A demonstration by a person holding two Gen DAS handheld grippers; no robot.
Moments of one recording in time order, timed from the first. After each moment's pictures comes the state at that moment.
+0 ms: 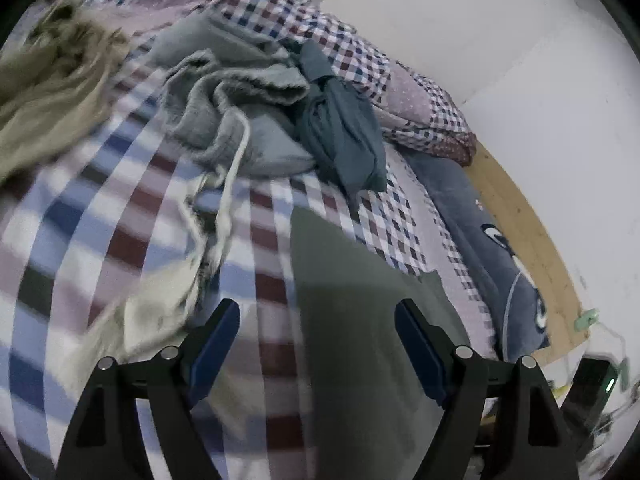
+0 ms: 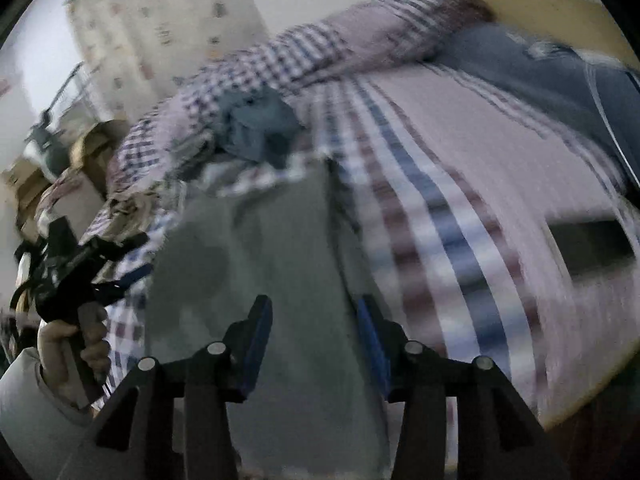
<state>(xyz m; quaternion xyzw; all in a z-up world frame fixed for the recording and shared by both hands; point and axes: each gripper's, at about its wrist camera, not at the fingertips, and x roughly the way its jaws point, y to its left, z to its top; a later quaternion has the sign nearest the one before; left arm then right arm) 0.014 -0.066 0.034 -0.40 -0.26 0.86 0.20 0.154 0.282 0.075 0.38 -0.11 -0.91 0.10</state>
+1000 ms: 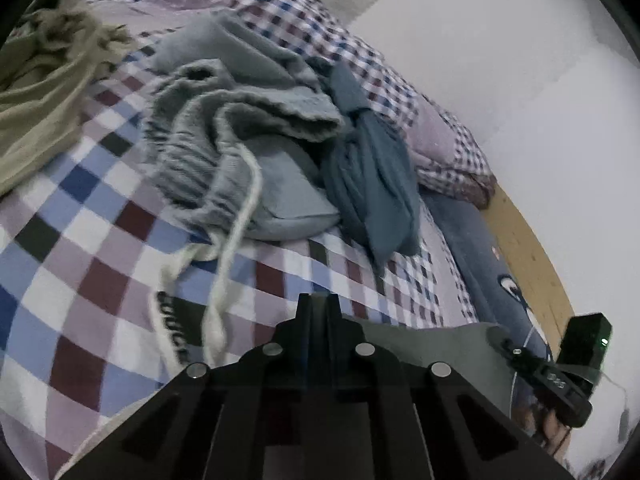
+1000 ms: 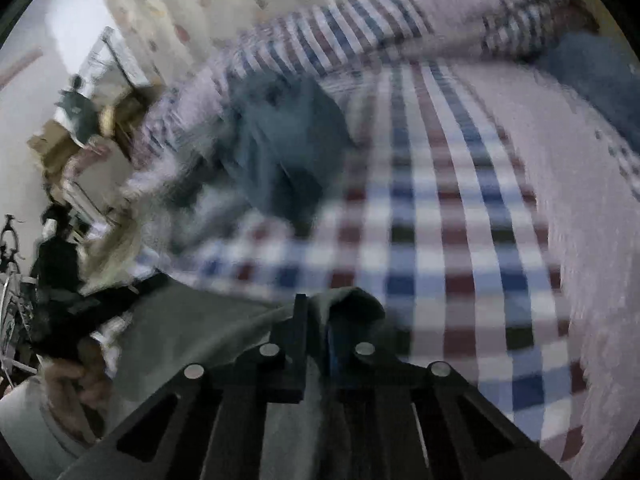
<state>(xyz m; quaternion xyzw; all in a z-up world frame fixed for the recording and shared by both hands) -0.050 -0.071 0.003 -0.37 -0.33 0.85 0.15 -0.055 0.269 0.061 0.39 -0.09 -0.89 0.22</state>
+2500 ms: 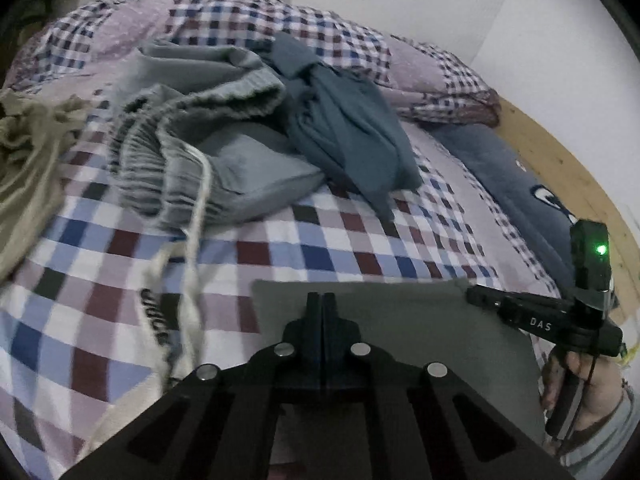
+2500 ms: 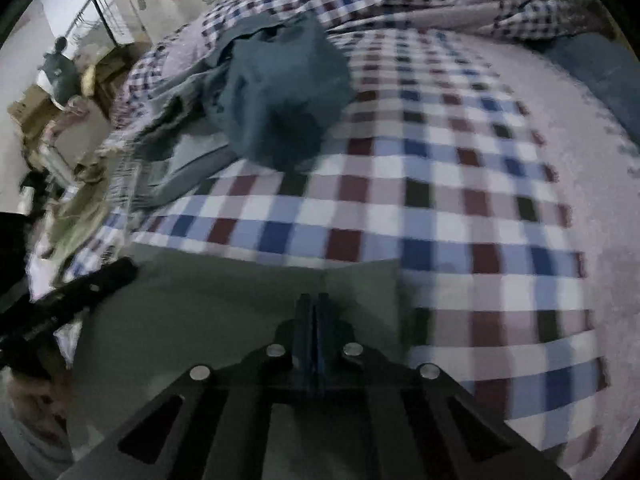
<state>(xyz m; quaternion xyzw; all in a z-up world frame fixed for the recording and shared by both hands) -0.036 -0.025 0.031 -0.40 -0.15 0.89 0.15 -0.069 0.231 0.009 0.48 -0.01 -0.86 0.16</state>
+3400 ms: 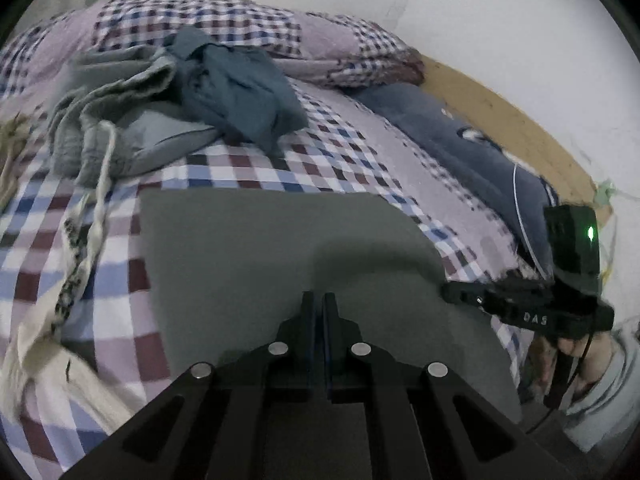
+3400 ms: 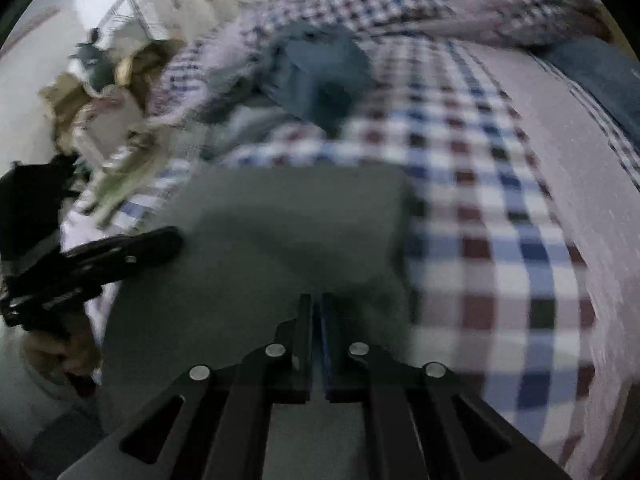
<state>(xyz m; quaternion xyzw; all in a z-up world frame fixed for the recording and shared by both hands) 0.043 0.024 0.030 -0.40 -0.11 0.87 0.26 0.043 0.267 0.015 0.47 -0.04 -0.86 0.20</state>
